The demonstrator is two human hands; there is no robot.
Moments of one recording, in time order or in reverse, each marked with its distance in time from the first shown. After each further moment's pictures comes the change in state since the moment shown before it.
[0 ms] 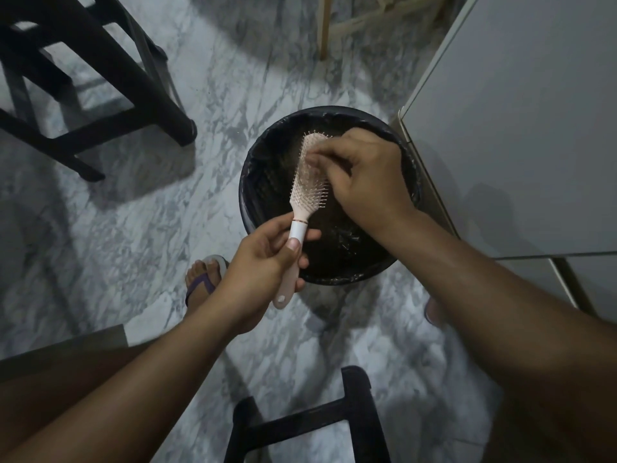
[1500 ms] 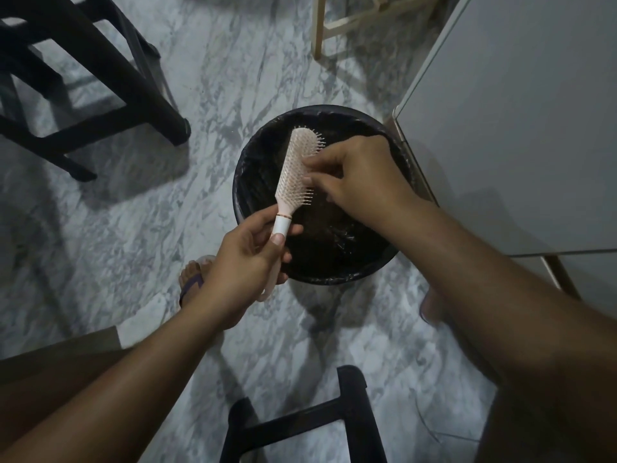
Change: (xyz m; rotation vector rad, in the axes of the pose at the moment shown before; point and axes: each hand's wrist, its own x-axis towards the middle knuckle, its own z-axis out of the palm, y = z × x) left_hand 0.004 0.000 -0.009 0.143 0.073 0.073; right_hand 0.008 -0.004 -0.014 -0.065 -0.391 0.226
